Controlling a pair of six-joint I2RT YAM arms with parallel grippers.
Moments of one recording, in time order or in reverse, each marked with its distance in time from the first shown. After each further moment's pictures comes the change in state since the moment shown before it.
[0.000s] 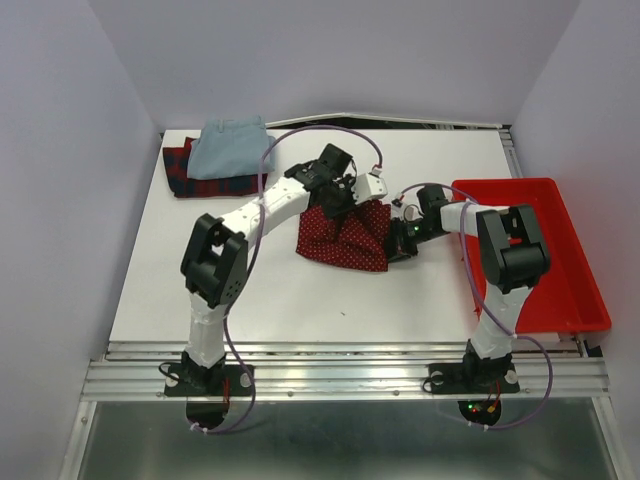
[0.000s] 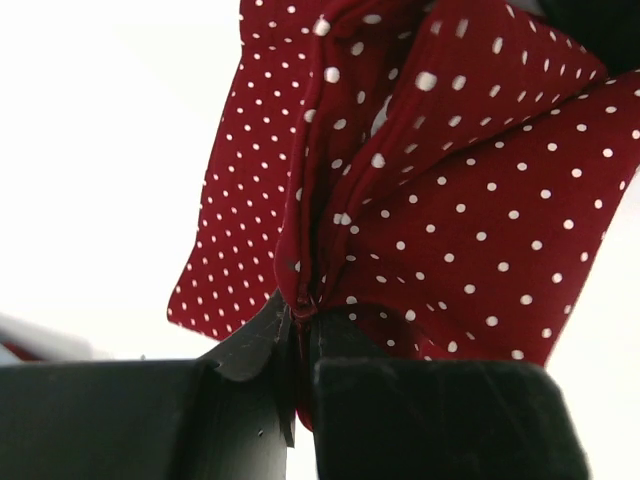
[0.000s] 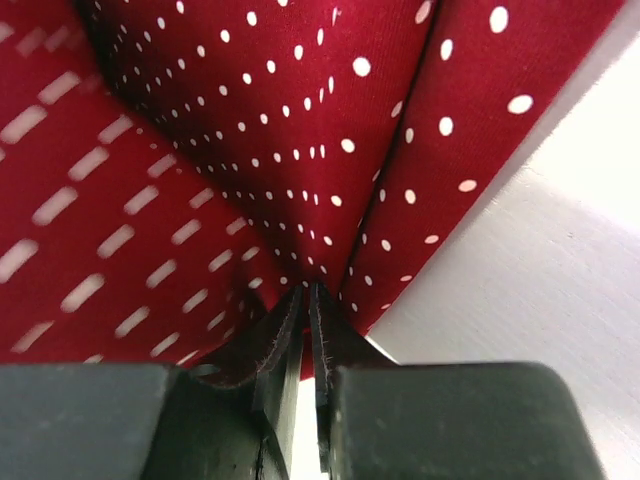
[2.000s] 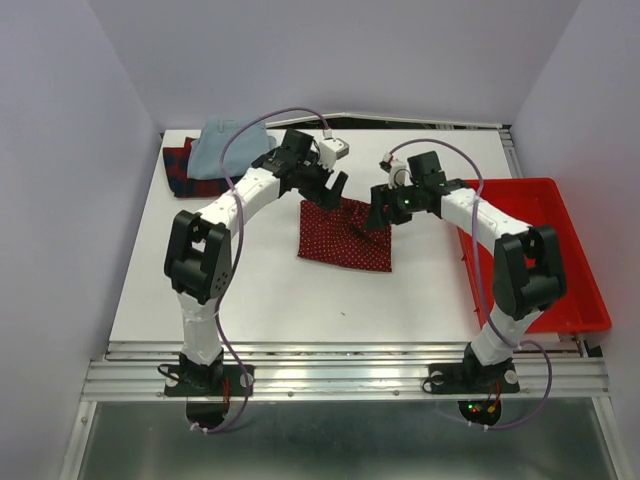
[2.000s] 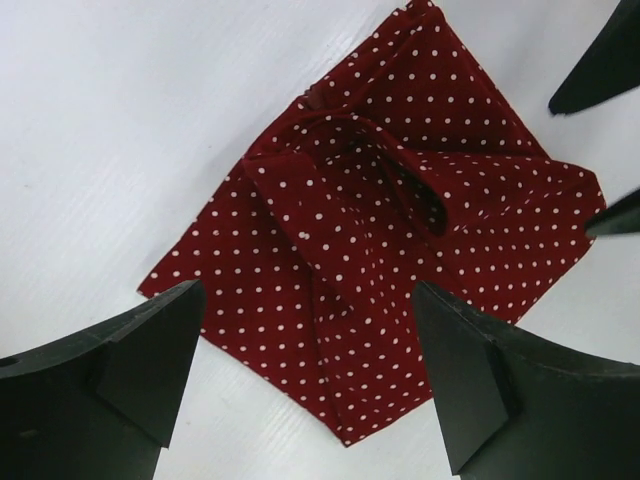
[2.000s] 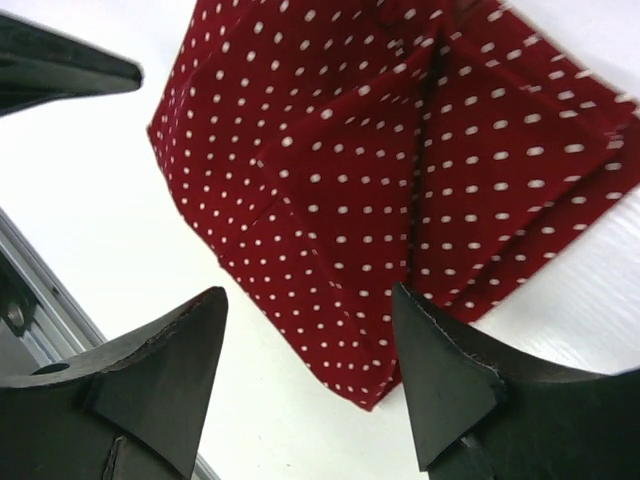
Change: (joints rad) left arm 0.216 0.017 0.002 0.100 0.215 -0.475; right arm 0.093 -0.215 0.188 -0.003 0.195 -0.065
